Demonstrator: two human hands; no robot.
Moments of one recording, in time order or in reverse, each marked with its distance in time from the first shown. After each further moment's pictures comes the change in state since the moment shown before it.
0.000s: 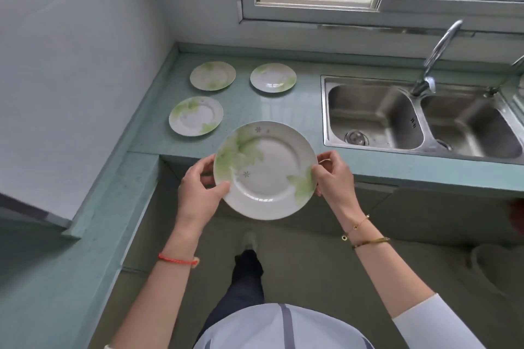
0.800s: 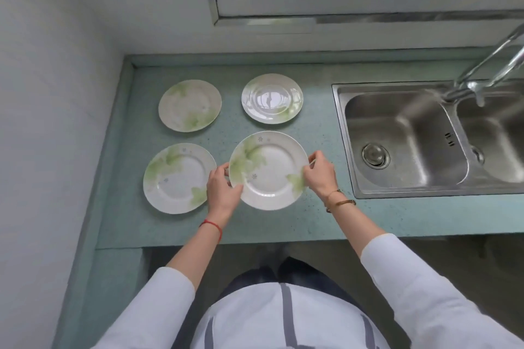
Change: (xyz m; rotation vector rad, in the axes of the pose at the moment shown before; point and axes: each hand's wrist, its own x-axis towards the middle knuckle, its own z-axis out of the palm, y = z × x) left_hand 0.348 -0.043 0.100 0.397 -0.205 -0.119; right_hand 0.315 0.024 0.139 -0.450 0.010 0.278
